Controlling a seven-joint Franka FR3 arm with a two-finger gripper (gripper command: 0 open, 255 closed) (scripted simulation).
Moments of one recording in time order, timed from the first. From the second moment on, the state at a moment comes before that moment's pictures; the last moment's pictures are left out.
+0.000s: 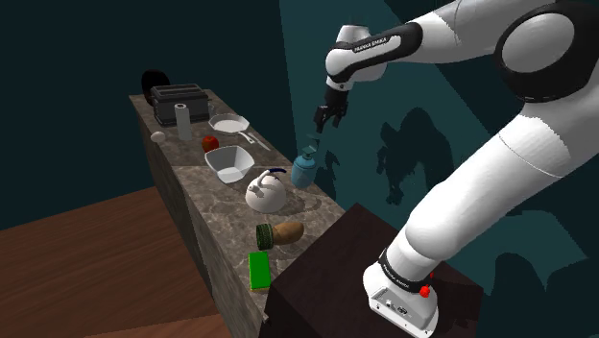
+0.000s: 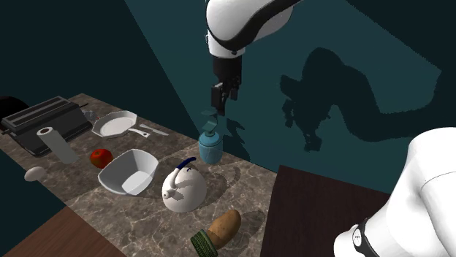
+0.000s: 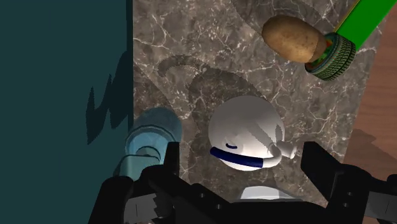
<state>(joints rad) -0.07 -0.18 -0.31 -2.28 -0.09 2.12 -0.23</state>
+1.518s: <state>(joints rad) -0.25 0.56 -0.32 -1.73 0.24 2.27 -0.52</state>
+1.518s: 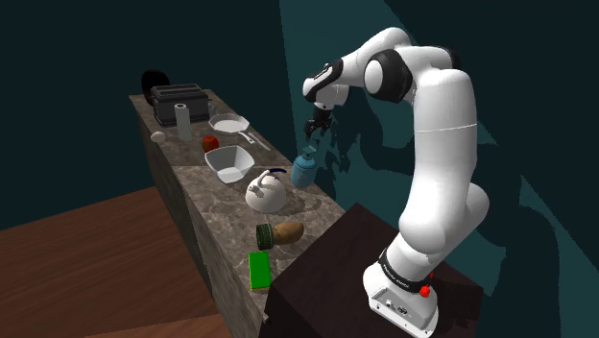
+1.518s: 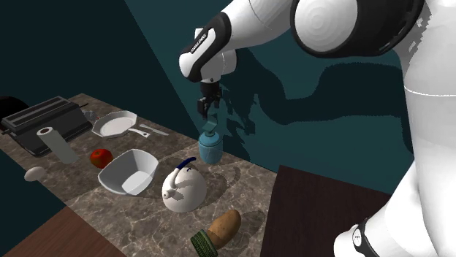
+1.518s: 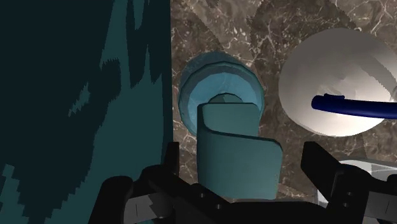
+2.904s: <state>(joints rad) -0.24 0.53 -0.33 -1.71 0.23 2.23 -0.51</state>
